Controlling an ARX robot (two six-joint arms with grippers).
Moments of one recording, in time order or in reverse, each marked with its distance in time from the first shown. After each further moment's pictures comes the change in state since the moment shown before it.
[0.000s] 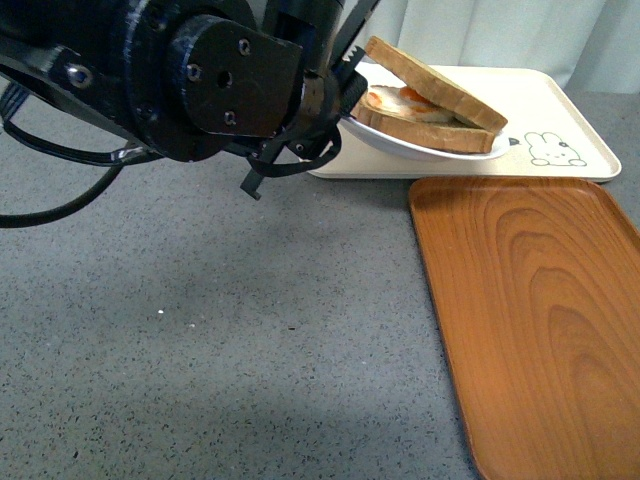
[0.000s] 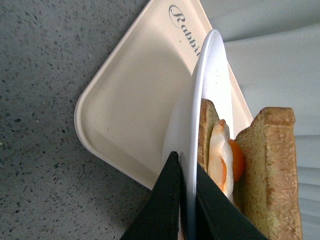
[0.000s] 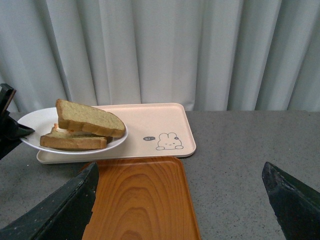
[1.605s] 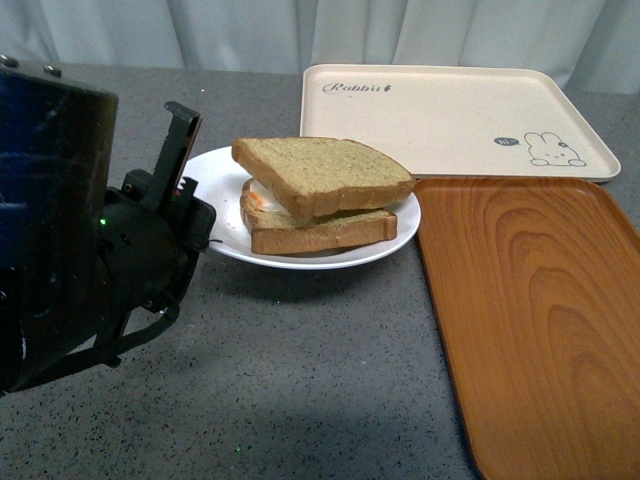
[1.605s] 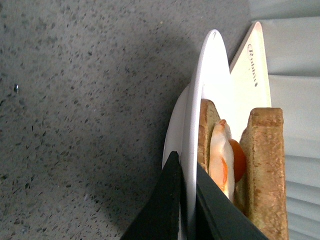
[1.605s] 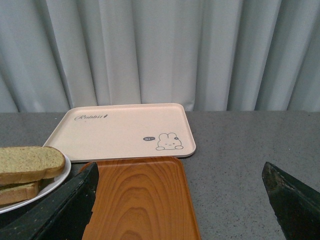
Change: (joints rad) left arm 0.077 -0.270 -0.674 0.352 -0.023 -0.147; right arm 0.000 0.000 0.000 0.000 0.000 0.000
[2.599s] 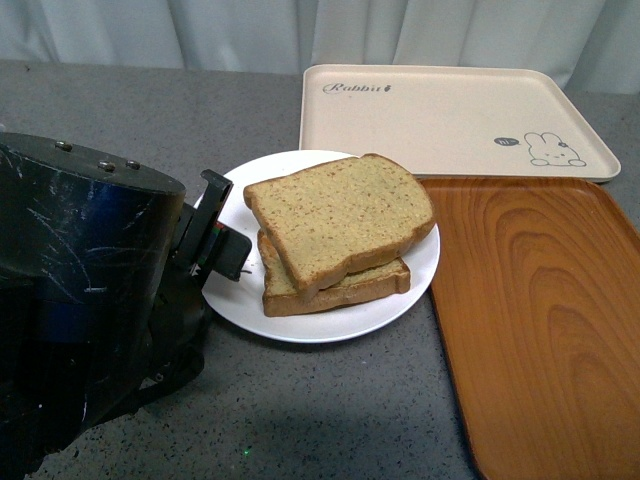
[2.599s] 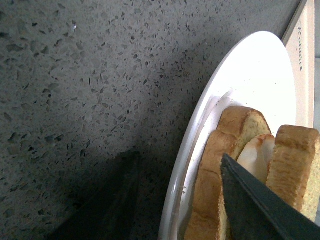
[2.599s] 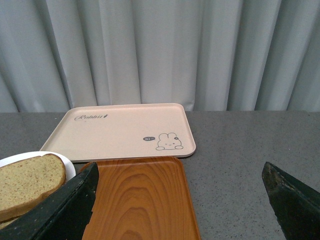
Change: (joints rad) left arm -0.071 0.130 0.003 0.011 -0.024 -0.050; right arm 0.000 0.000 0.000 0.000 0.000 0.000
